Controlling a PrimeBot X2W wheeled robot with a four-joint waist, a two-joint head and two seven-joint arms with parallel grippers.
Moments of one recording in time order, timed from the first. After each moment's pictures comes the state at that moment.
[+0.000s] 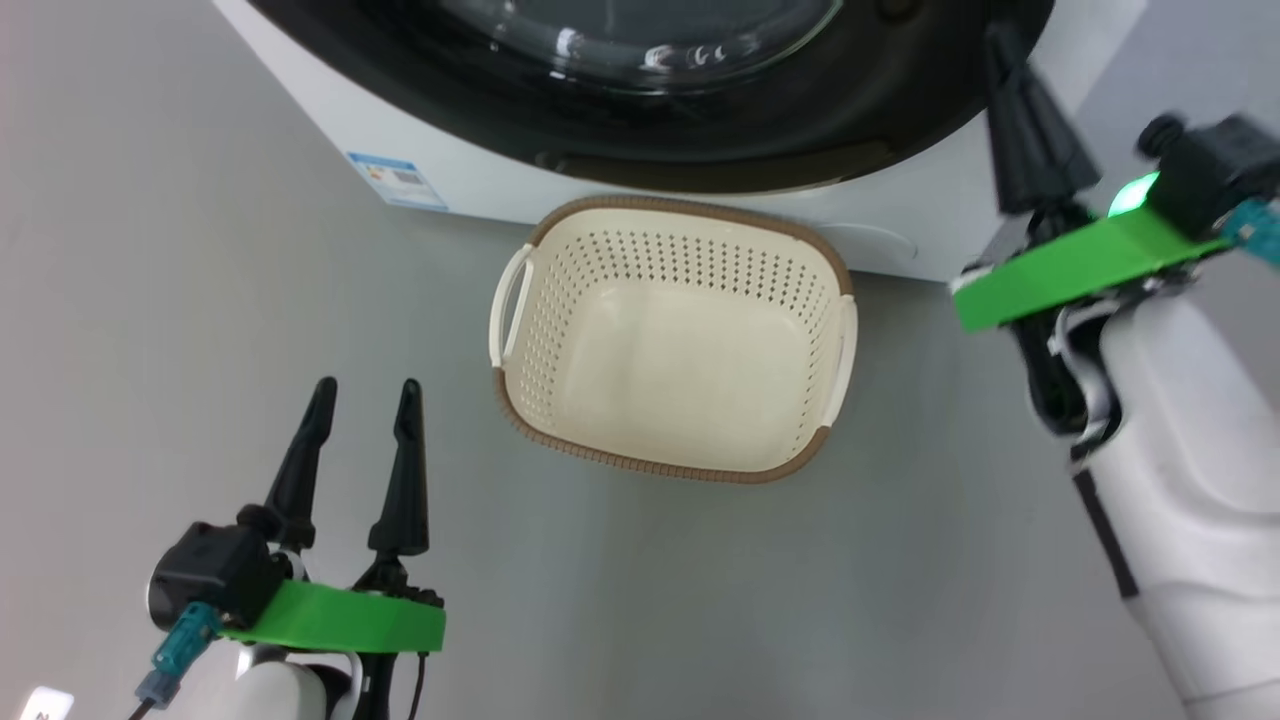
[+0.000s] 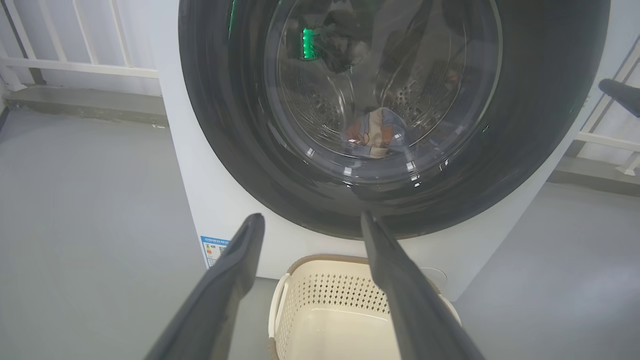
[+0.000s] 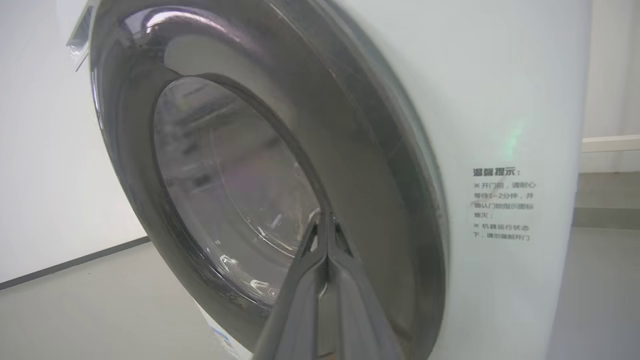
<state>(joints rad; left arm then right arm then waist) -0.24 0.05 -0.13 0.18 -0.32 -0.13 -0.26 -0.75 -0.18 0.24 0.44 0.44 0.13 -0.26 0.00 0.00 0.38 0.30</state>
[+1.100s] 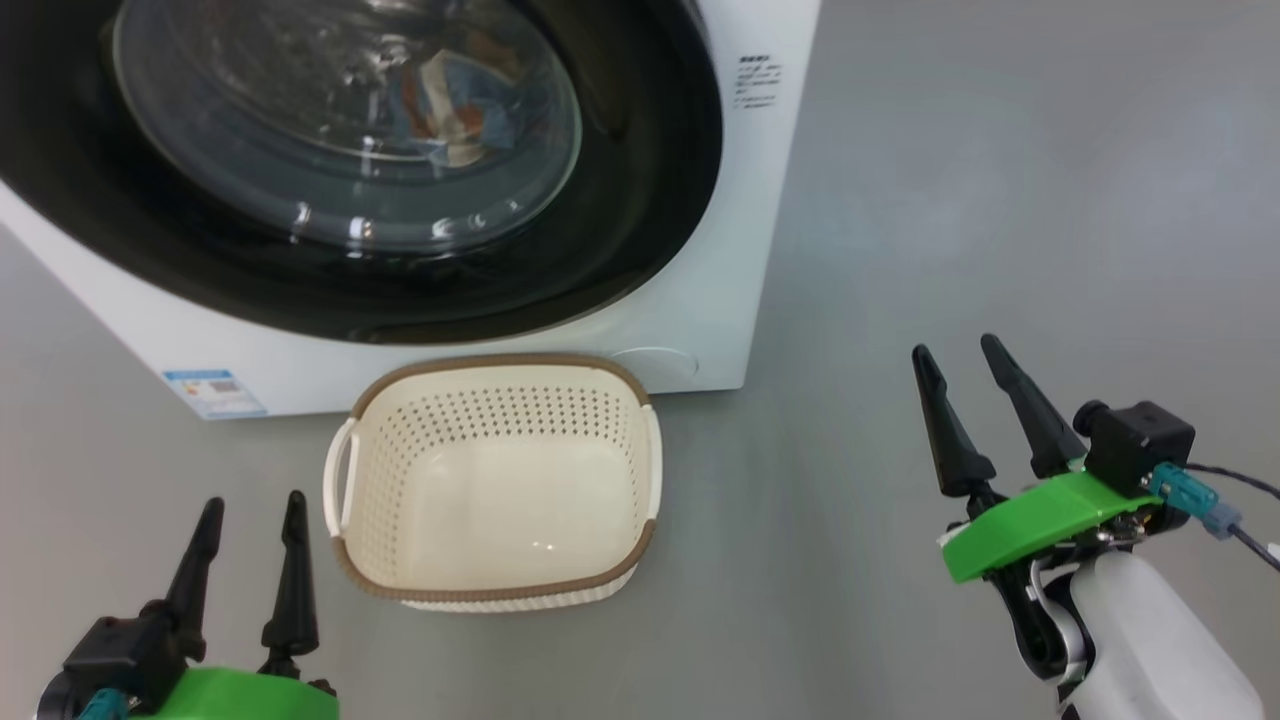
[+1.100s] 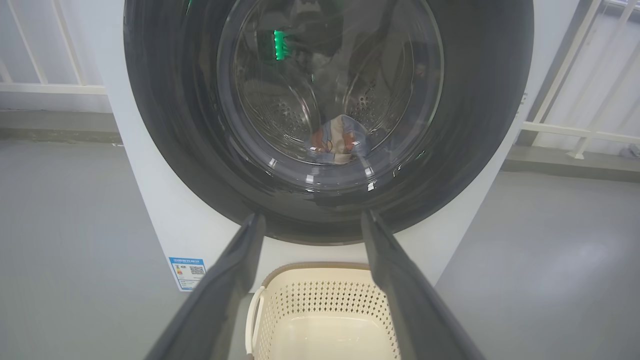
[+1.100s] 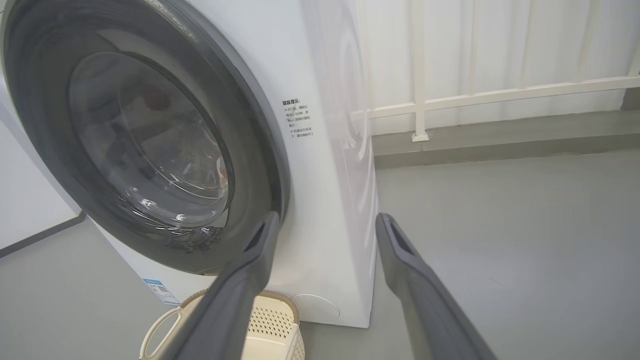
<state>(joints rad) -0.12 0.14 -0.01 0.28 -0.30 -0.13 -0.26 -0.35 -0.15 0.22 0.41 0.45 0.13 -0.26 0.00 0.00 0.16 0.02</state>
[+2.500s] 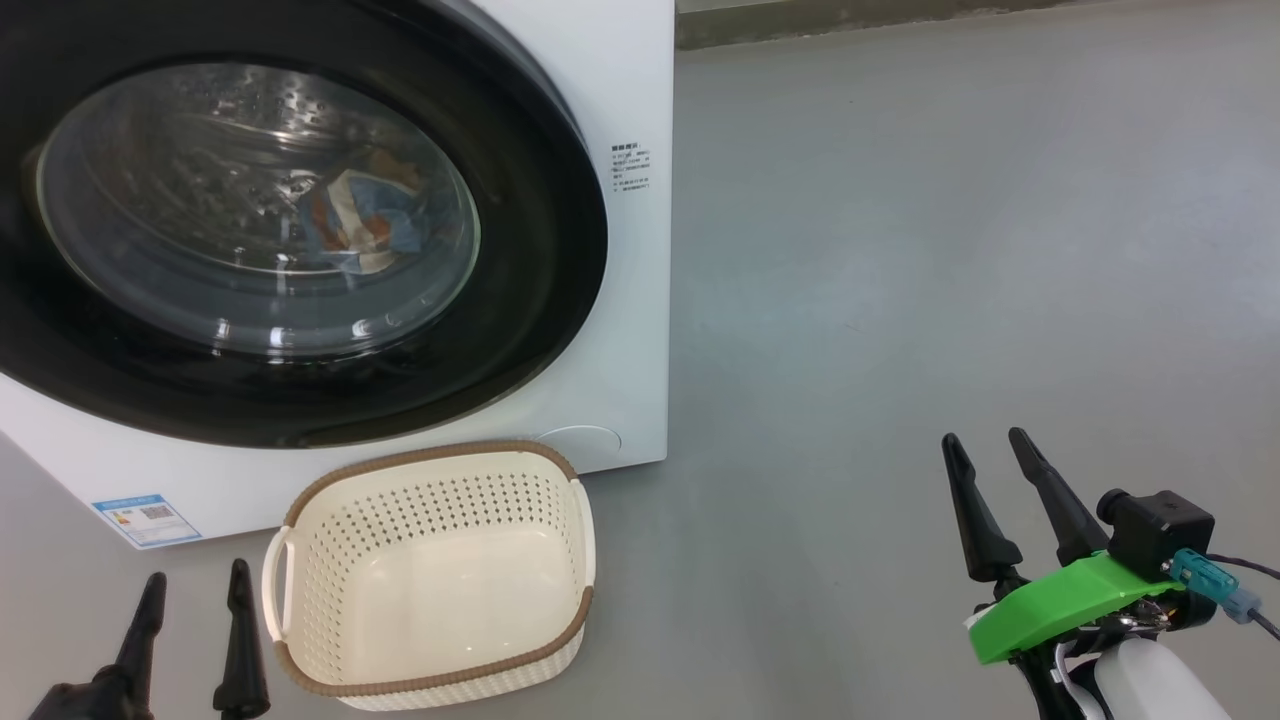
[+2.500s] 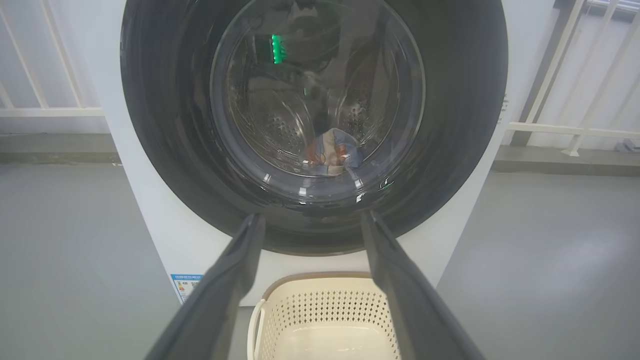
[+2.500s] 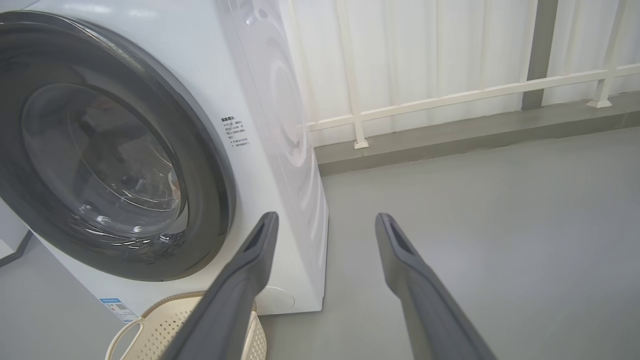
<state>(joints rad) -0.04 0.13 0.11 0.30 -0.25 -0.13 -0.26 -0.19 -0.15 0.17 0.39 0.45 0.13 -0.26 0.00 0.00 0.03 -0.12</state>
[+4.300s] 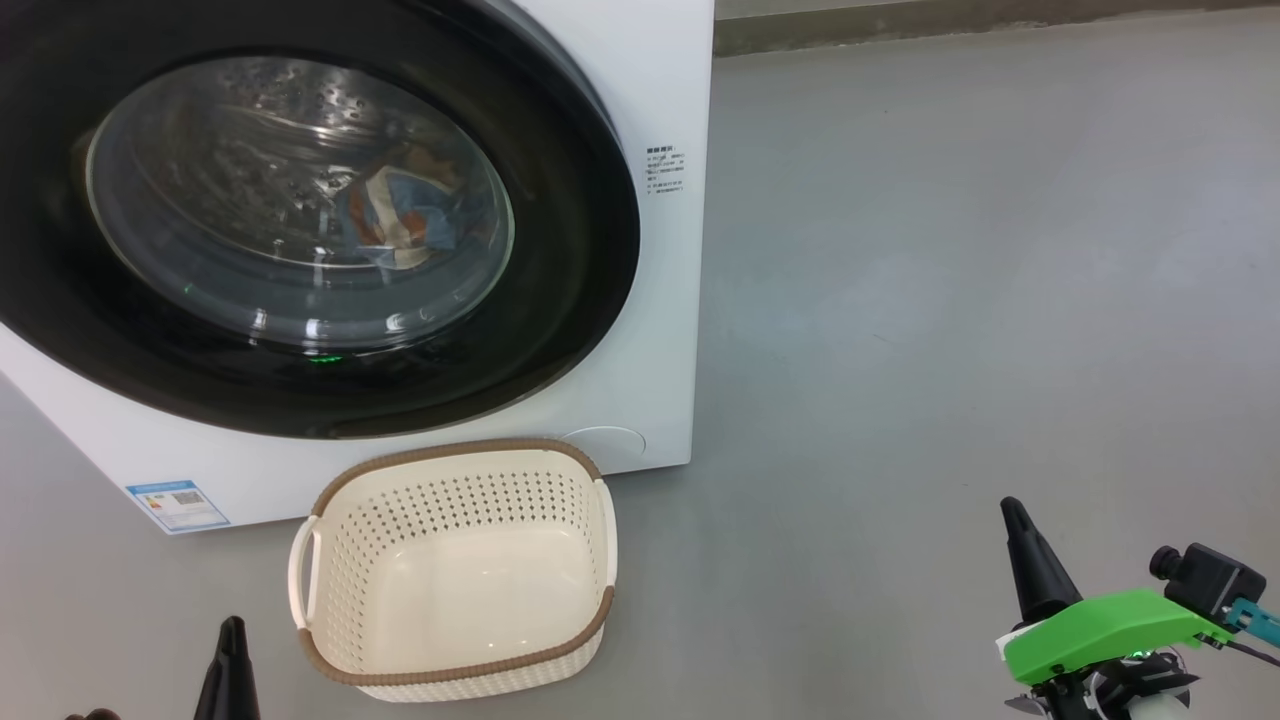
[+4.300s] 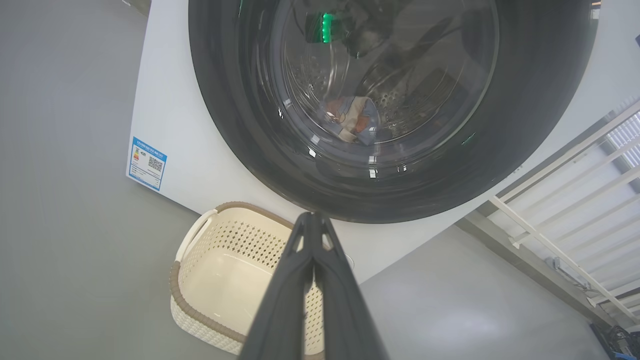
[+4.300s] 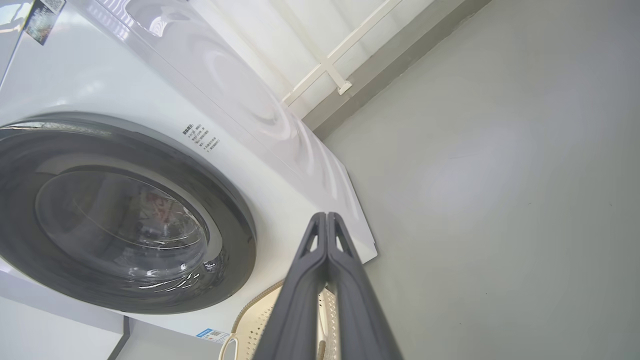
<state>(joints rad) -0.02 0.07 0.09 0.35 -0.74 -0.13 -0.12 -0.11 -0.10 0.08 0.40 0.87 0.13 -0.13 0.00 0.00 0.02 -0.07</state>
